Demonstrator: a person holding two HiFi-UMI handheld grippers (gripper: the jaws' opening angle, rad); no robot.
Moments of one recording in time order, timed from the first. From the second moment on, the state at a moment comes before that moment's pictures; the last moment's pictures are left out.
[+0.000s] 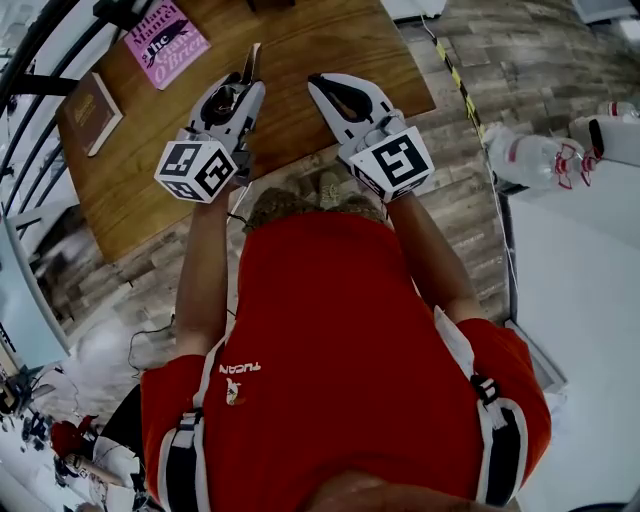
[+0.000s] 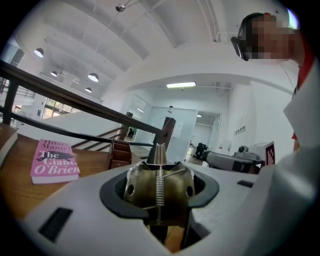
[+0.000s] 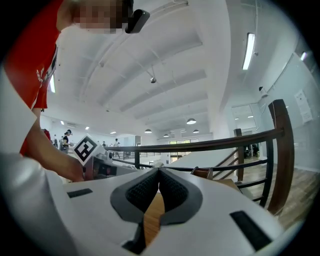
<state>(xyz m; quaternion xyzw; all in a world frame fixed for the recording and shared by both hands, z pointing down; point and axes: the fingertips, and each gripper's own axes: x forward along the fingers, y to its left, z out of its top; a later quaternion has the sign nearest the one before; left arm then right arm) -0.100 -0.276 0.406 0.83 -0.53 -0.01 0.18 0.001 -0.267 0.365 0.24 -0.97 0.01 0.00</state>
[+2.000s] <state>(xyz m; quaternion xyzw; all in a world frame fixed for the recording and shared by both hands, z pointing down) -0.125 -0.355 0.550 0.81 -0.51 0.15 0.26 -0.016 -0.304 0.408 0.30 -0.95 0.06 0.08</state>
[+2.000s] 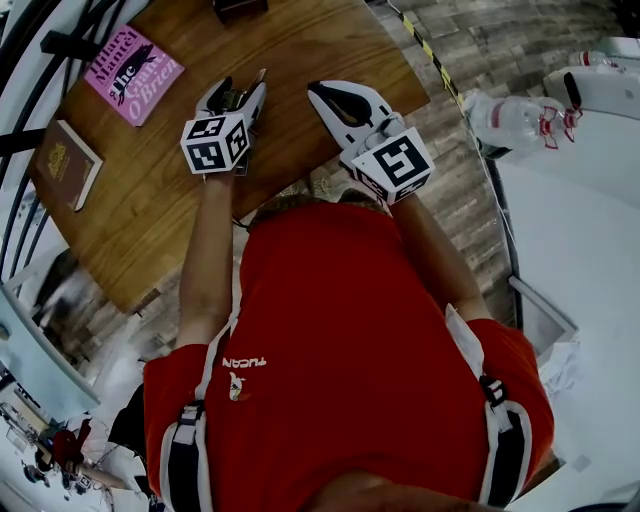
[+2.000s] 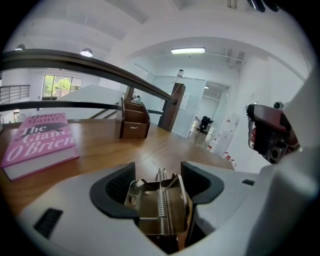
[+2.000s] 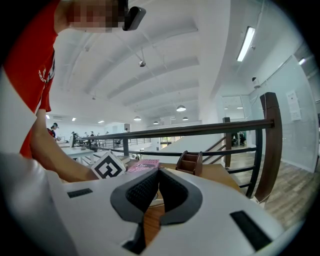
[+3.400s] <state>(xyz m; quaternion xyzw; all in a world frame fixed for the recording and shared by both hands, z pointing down) -0.111 -0.288 0.362 0.86 -0.50 -0.03 0.09 -0.034 -0.288 0.361 0.26 -0.97 0.04 0.00</state>
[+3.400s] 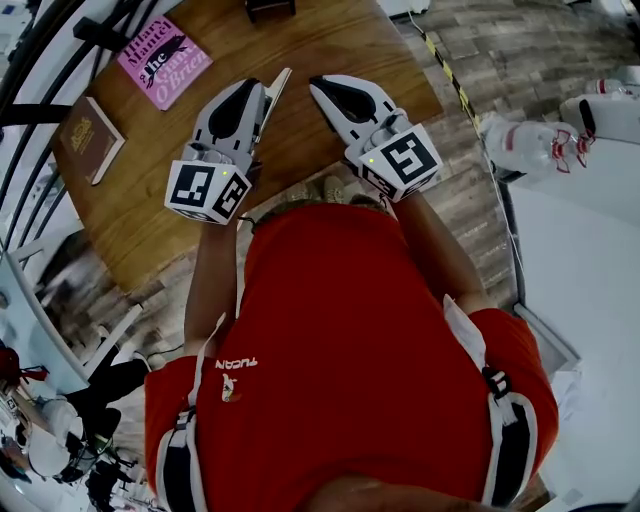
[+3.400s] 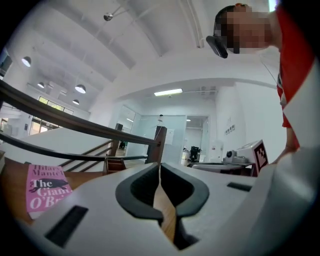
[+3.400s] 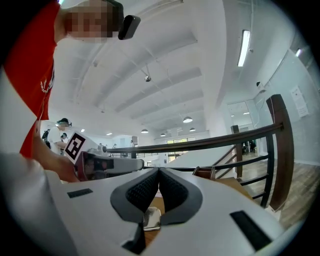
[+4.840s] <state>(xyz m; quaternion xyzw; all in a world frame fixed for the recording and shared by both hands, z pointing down) -0.094 -0.275 0.335 0.87 -0.49 -0.06 0.07 -0.025 -0.268 0.329 0.25 -0.97 0.01 -0.05</state>
